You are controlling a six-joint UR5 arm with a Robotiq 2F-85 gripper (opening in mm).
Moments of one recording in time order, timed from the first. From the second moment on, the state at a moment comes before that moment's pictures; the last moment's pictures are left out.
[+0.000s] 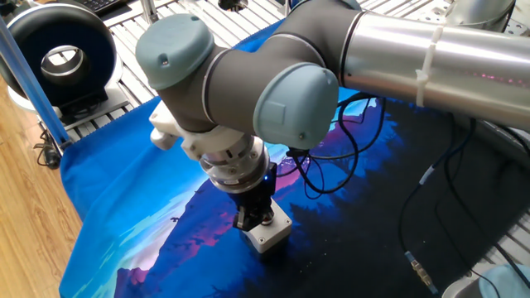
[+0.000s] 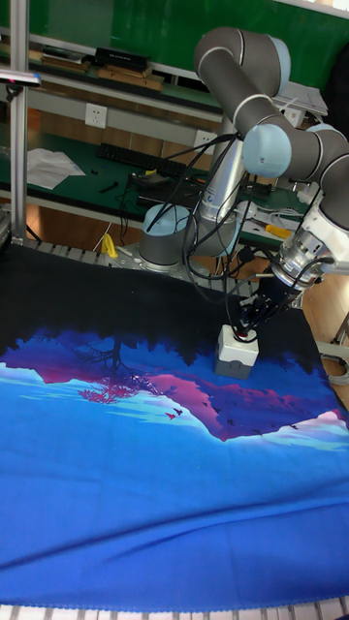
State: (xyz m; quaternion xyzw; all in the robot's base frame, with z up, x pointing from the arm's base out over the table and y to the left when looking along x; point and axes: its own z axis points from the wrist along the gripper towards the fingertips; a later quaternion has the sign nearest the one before) arm 0.361 0.181 0.092 0.22 -0.97 0.10 0.09
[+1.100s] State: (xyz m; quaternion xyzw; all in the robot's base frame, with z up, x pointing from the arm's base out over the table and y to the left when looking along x) arm 0.360 0.183 0.103 0.24 -0.96 0.08 0.11
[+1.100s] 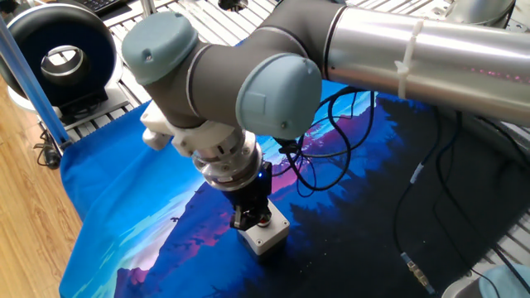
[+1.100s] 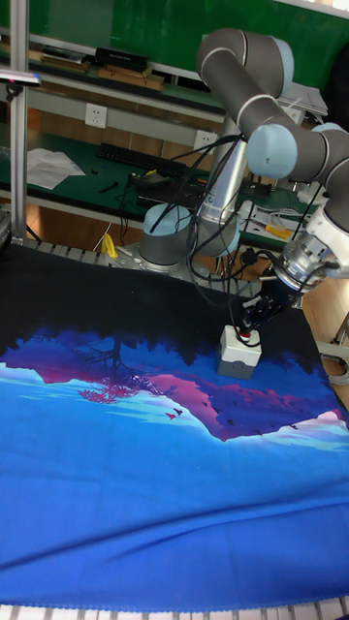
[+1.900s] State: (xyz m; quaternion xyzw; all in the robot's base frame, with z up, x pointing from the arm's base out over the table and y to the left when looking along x) arm 0.403 0.173 0.145 0.20 -0.98 0.02 0.02
